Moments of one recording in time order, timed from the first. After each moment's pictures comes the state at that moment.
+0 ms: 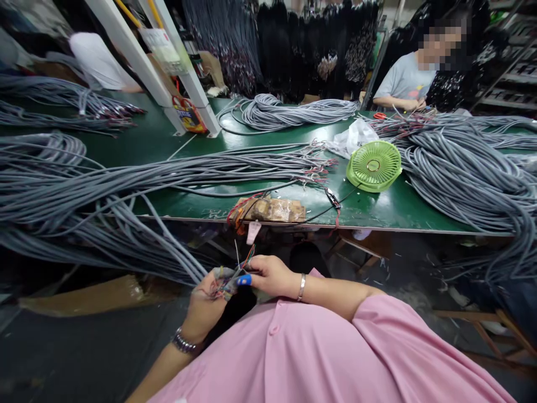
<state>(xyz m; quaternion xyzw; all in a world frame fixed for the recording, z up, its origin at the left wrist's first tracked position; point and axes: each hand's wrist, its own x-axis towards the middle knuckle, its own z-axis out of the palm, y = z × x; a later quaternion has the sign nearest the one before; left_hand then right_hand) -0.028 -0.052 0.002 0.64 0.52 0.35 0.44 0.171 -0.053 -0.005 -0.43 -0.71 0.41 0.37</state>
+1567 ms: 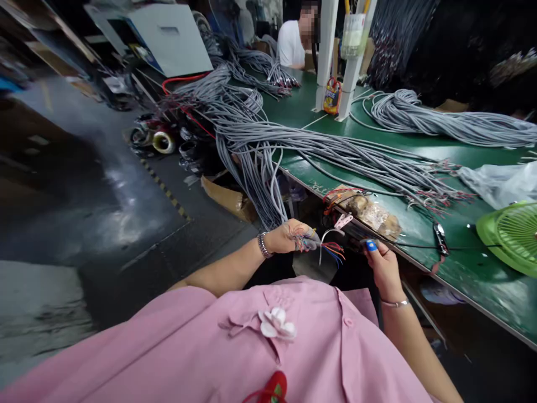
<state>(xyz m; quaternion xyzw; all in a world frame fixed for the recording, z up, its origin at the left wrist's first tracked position) -0.048 -0.007 0.052 0.70 0.32 0.31 0.56 0.266 -0.025 -0.024 -0.53 -0.48 0.51 0.47</state>
